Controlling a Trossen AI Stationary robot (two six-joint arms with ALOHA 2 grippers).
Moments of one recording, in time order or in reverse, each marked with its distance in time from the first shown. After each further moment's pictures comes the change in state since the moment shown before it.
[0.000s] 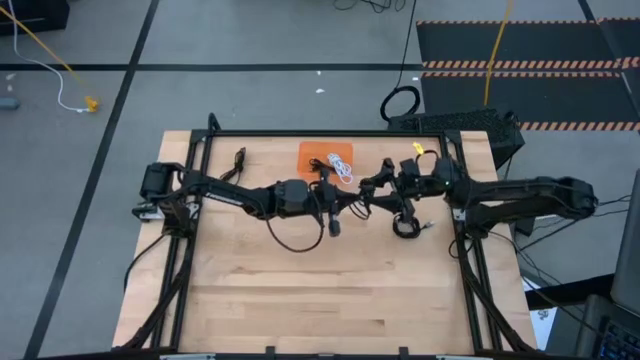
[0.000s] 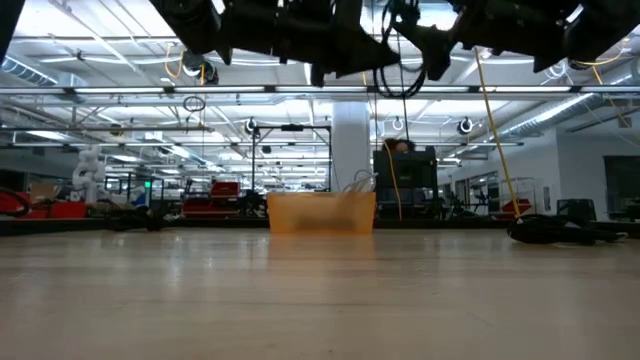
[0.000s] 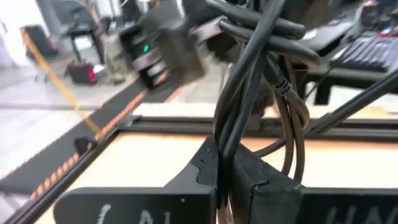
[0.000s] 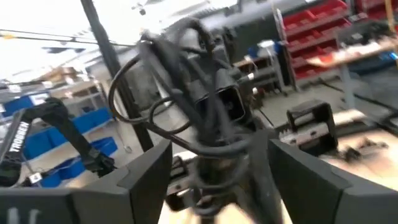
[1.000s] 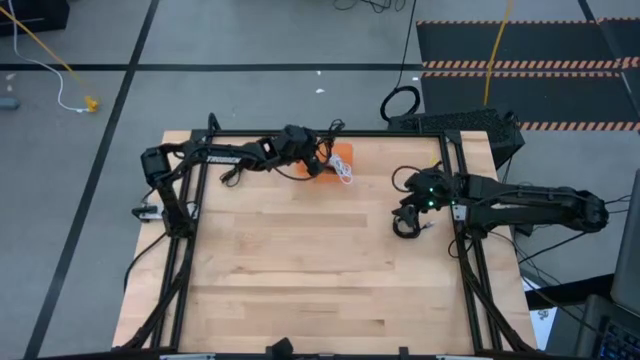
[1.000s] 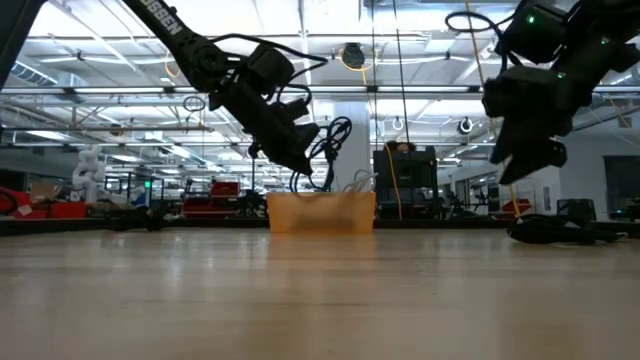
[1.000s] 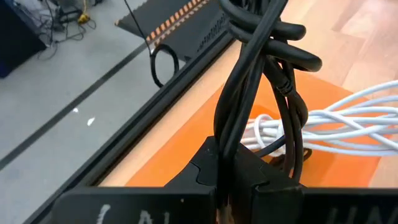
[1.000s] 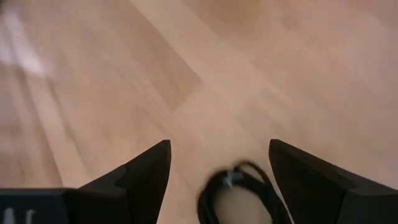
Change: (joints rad) left arm 0.456 0.000 0.000 -0.527 -0.022 -0.096; right arm -0.038 -0.218 -0.001 -1.255 0.273 0.160
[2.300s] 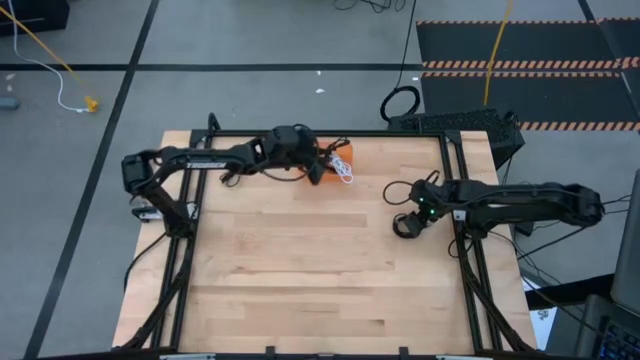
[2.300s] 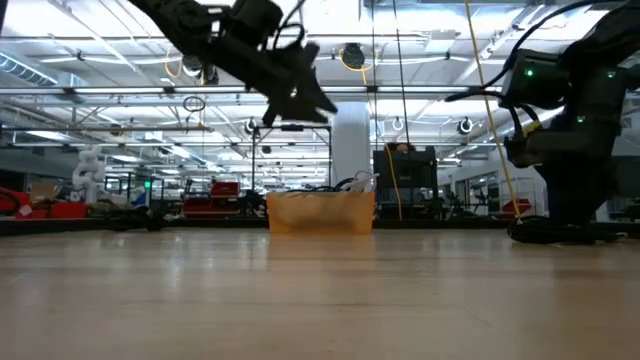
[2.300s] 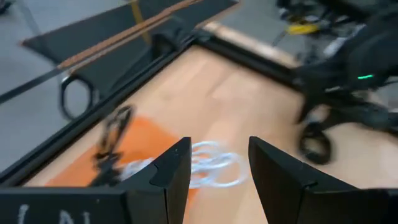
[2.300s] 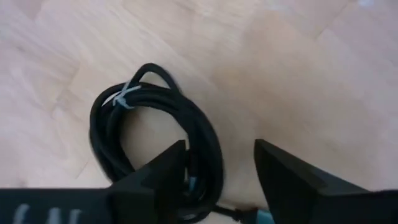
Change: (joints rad) left arm -0.101 -0.170 0.001 0.020 0.231 -0.199; right arm 0.001 0.135 -0.090 -0.146 0.046 0.079
